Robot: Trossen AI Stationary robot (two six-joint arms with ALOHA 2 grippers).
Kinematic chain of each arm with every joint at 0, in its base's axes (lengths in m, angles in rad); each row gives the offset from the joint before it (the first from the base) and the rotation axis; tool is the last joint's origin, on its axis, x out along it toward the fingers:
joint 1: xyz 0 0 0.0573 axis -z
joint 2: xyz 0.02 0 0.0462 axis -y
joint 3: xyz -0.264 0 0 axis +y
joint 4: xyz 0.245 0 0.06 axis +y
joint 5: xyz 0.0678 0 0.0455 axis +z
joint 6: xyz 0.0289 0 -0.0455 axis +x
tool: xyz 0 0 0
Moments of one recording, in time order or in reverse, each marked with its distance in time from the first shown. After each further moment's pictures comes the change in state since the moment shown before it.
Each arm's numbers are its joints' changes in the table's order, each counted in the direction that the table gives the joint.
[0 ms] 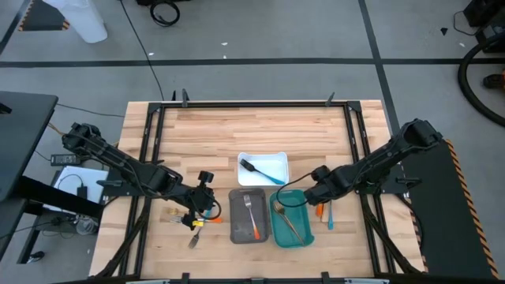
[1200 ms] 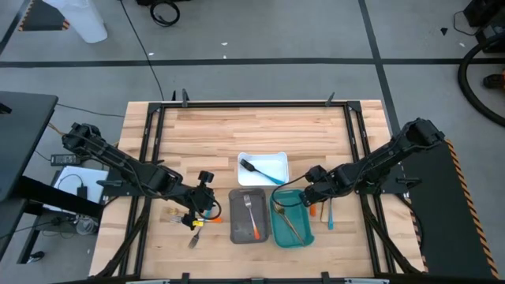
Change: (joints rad) left arm -0.001 0.000 0.000 0.000 0.000 0.008; right arm 0.017 0.032 0.038 -0.208 -0.057 -0.174
